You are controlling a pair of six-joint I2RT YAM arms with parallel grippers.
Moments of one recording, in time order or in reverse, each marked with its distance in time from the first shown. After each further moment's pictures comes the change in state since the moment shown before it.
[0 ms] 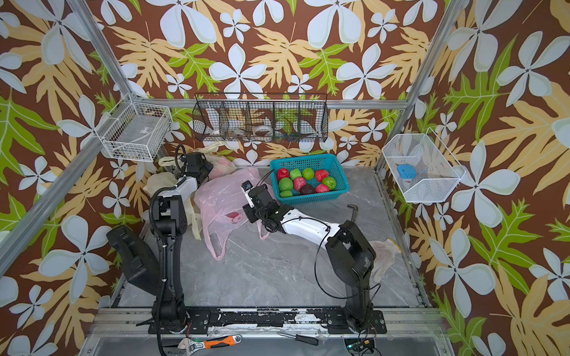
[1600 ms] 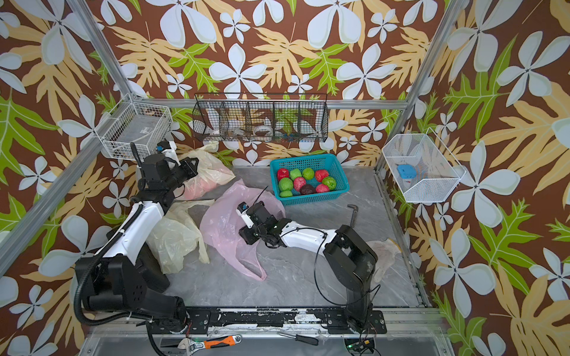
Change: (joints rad) left arm 0.004 -1.051 -0.805 0.066 0.333 0.416; right arm 0.073 0.007 -0.151 0.016 -0.248 0.121
